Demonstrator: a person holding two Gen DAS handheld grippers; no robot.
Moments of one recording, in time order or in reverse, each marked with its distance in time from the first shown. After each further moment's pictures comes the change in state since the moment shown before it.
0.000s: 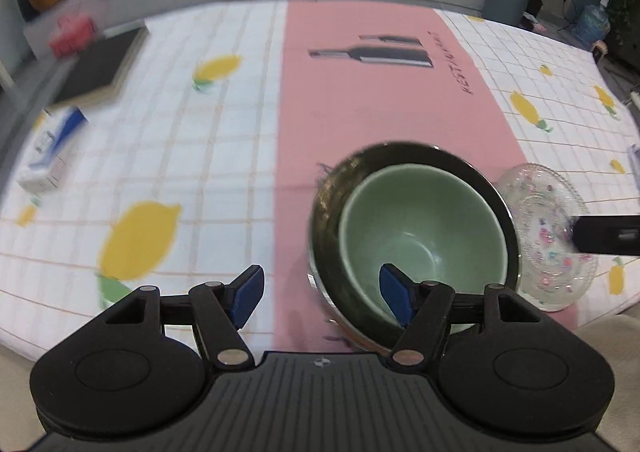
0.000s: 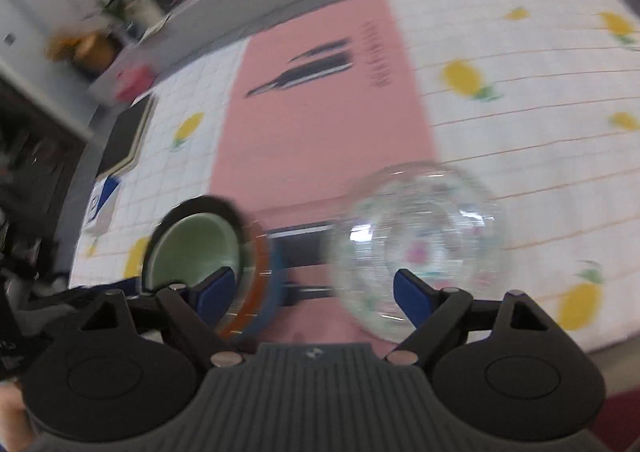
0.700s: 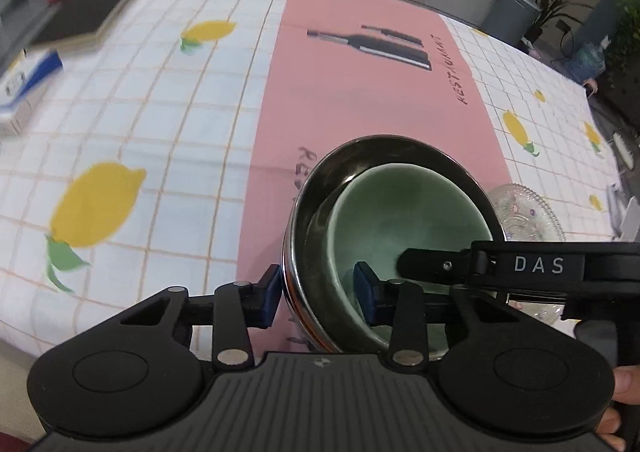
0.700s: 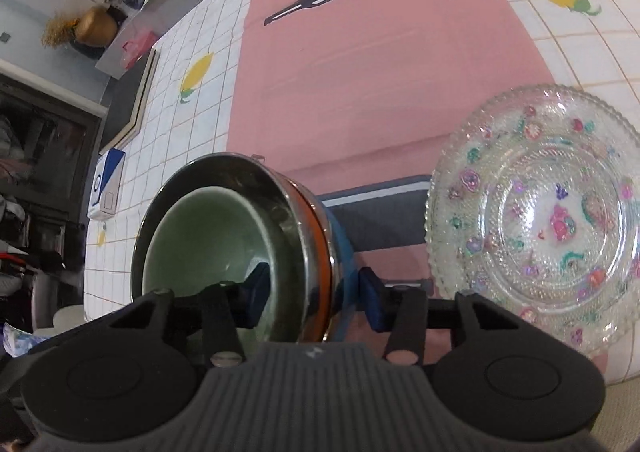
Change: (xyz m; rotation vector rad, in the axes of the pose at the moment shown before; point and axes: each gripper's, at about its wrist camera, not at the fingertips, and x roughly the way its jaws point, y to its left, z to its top) left arm 0.013 0.009 -0.001 -0.112 0.010 -0.087; right arm 0.087 0.016 -0.002 0.111 0.122 0.114
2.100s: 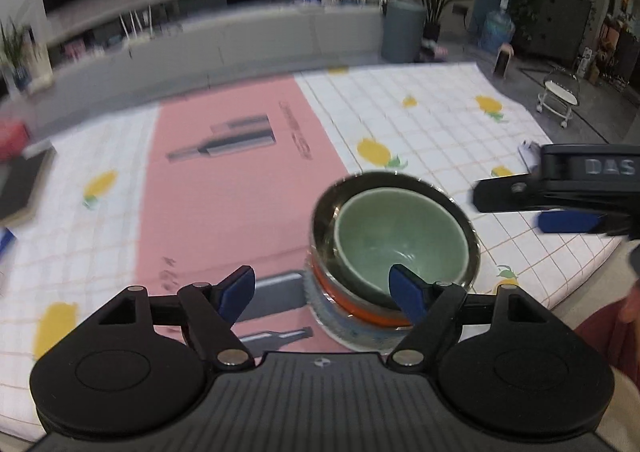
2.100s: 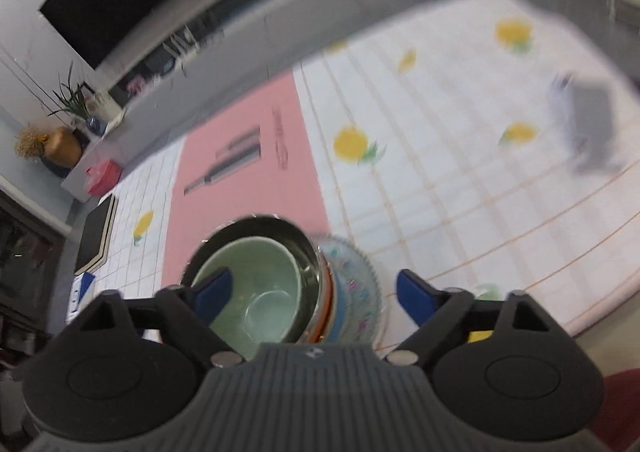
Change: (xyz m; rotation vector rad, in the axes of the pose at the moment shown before) left arm -0.062 -0.145 -0.035 0.367 -0.257 -0.024; right arm -0.196 -0.077 -0.052 0.037 -0.476 -0.198
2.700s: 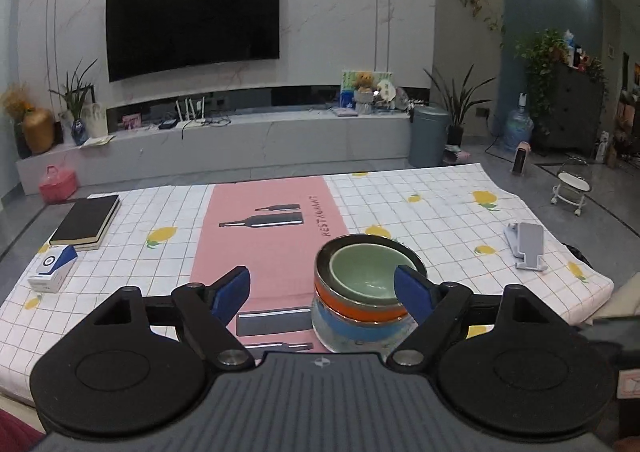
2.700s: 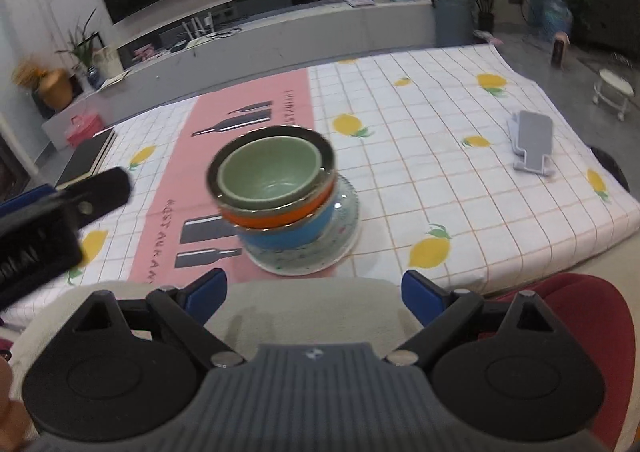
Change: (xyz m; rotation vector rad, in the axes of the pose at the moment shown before) left arm -0.101 -0.033 -0.050 -0.088 -0.308 0.097; right arm -0.062 0.040 -0.102 -0.228 -0.029 -0.106
